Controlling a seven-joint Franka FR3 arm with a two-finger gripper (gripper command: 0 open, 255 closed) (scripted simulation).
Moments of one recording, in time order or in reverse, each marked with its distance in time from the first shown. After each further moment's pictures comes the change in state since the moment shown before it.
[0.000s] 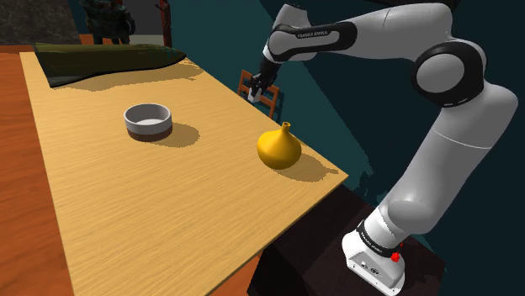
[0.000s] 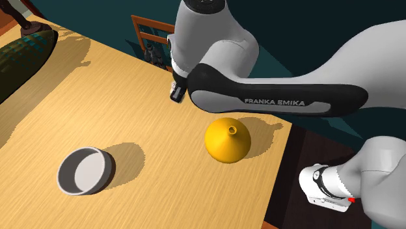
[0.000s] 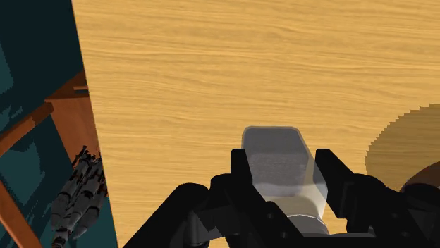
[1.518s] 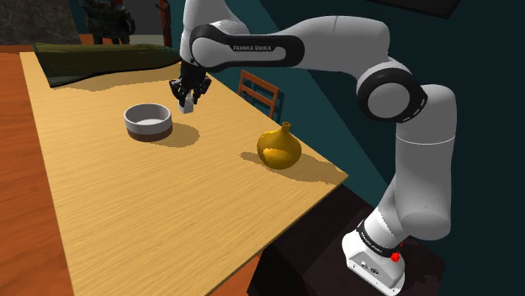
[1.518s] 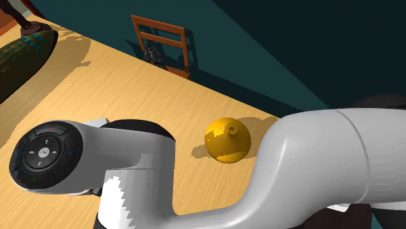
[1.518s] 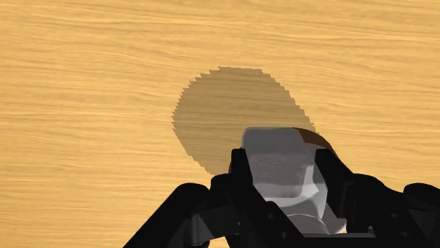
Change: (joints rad) arm 0.325 0.354 0.127 0.517 -0.175 -0.170 0.504
